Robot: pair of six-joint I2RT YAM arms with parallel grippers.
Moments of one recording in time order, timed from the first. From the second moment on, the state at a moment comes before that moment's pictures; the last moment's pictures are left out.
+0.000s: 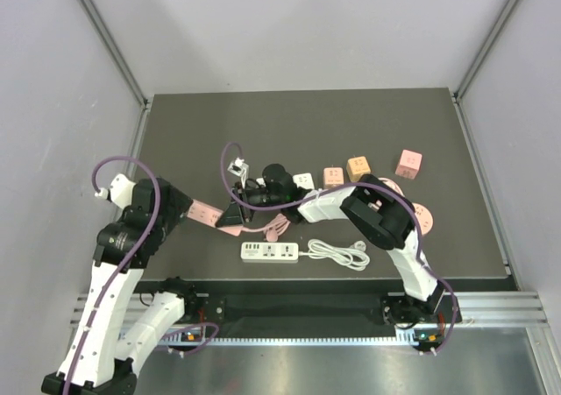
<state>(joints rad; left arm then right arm) -0.24 0.71 1.03 -1.14 -0.48 -1.01 0.95 2.16 1.29 0.73 -0.76 0.69</state>
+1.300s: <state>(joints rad) -0.23 0.63 0.91 -0.99 -0.47 -1.05 0.98 2.16 1.39 0.67 -0.83 0.68</state>
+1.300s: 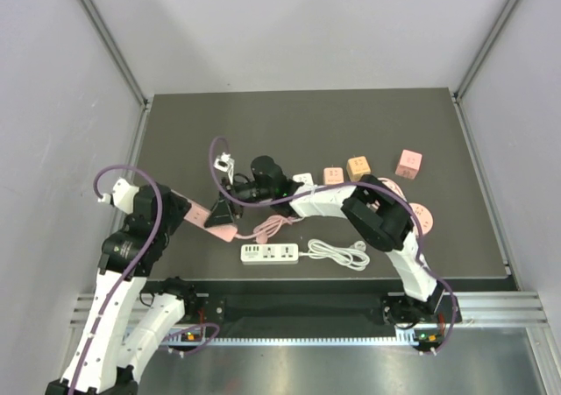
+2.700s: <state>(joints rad) -0.21 0.55 0.86 -1.03 -0.53 -0.93 1.07 2.53 1.96 0.51 -0.90 0.80</state>
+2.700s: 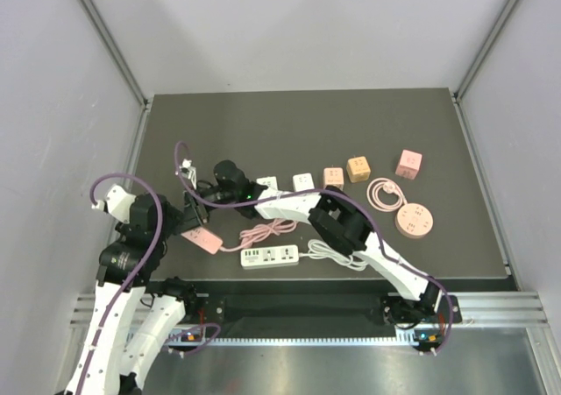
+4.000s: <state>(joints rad) -0.23 0.55 0.91 -0.99 -0.44 -0.91 1.04 2.69 2.14 0.30 -0.80 0.85</state>
